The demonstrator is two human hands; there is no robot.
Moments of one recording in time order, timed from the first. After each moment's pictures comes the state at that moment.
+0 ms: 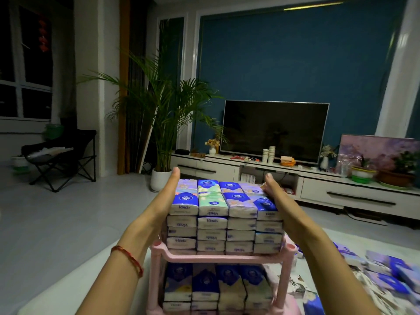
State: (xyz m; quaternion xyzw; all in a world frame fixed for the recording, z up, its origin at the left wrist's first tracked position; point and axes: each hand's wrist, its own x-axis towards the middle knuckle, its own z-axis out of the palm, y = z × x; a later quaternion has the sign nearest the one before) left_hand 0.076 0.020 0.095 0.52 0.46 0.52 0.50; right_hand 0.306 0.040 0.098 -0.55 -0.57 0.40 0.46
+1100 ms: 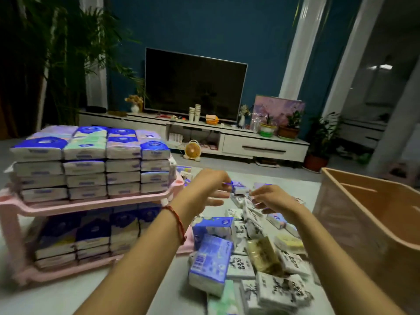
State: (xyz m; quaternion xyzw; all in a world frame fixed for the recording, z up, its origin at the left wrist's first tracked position) left_hand 0.322 -0.023 0.066 0.61 0.40 0.30 0.62; right_hand 0.517 -0.039 0.023 -0.78 -0.47 0.25 0.34
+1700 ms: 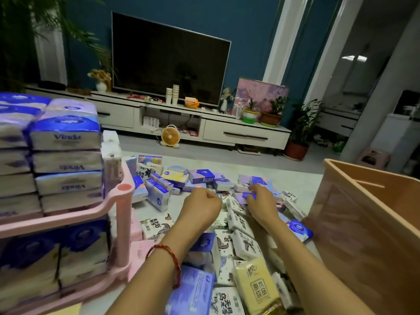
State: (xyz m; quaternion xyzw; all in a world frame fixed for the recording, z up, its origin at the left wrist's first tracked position) left_hand 0.403 0.050 -0.026 0.69 0.42 0.30 0.51; right_hand 0.609 0.056 -0.077 -0.83 -0.46 0.01 0.30
